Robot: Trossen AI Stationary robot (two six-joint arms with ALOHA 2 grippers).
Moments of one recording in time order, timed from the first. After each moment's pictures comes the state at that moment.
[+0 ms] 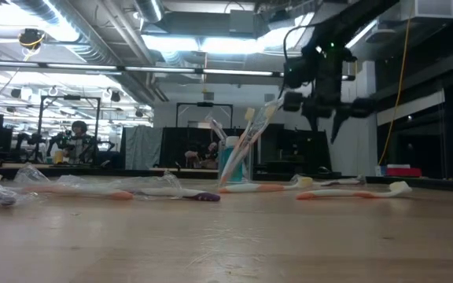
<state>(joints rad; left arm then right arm) -0.68 1.04 1.00 -0.20 -0.98 -0.35 -0.66 1.74 1.34 -1.14 -0.21 1.07</state>
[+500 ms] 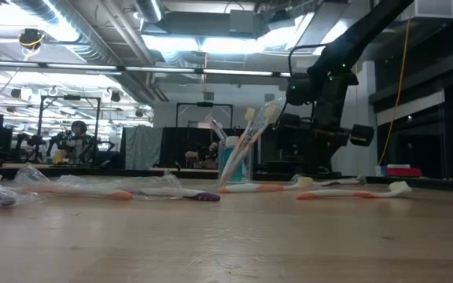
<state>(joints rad) -0.67 1.04 1.00 -0.10 -0.92 -0.22 -0.65 1.74 1.10 -0.76 -0.28 1.30</state>
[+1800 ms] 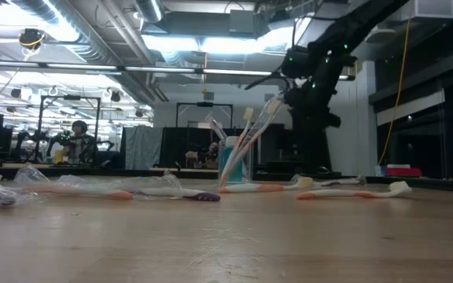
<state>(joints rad) -0.64 1.04 1.00 -0.06 -0.86 -0.30 -0.61 1.65 1.16 -0.65 -0.05 0.25</state>
